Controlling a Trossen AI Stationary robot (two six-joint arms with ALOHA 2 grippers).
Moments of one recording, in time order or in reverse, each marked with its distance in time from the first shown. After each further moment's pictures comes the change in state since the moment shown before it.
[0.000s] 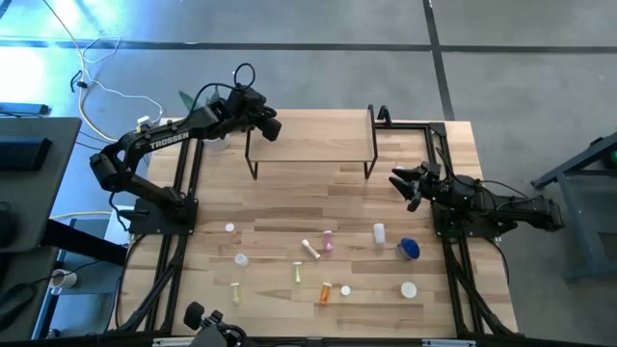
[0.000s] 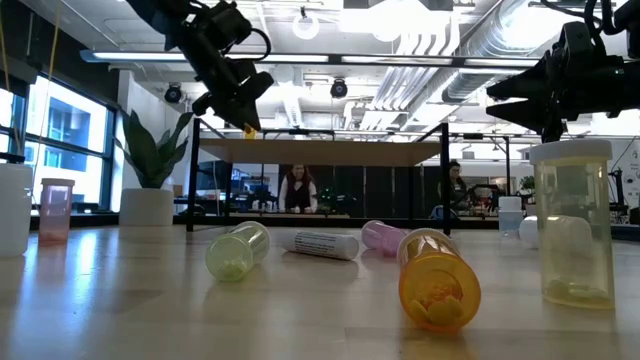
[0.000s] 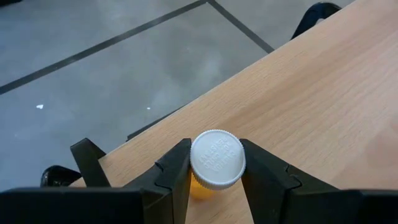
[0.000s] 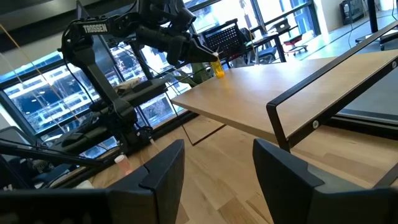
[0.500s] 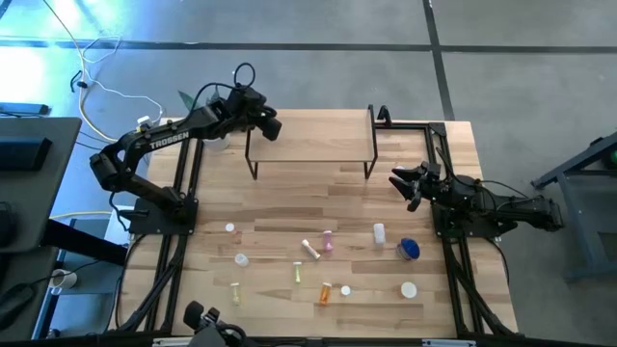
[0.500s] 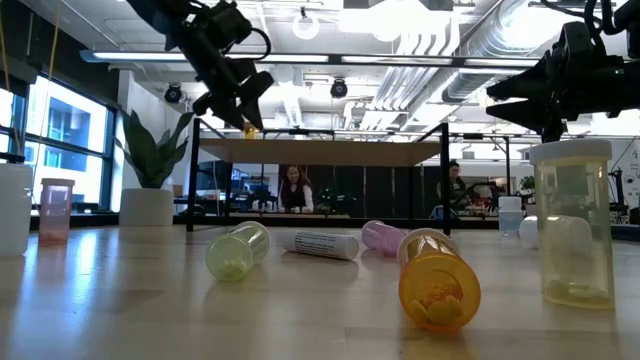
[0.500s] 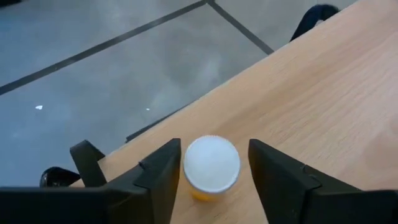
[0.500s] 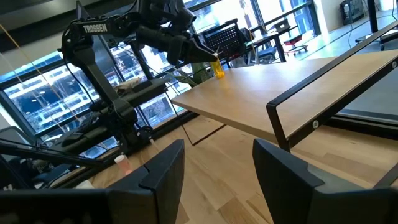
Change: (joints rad) left arm 0.000 0.000 0.004 0.006 0.001 0.000; right arm 0.000 0.000 0.000 0.000 0.000 0.000
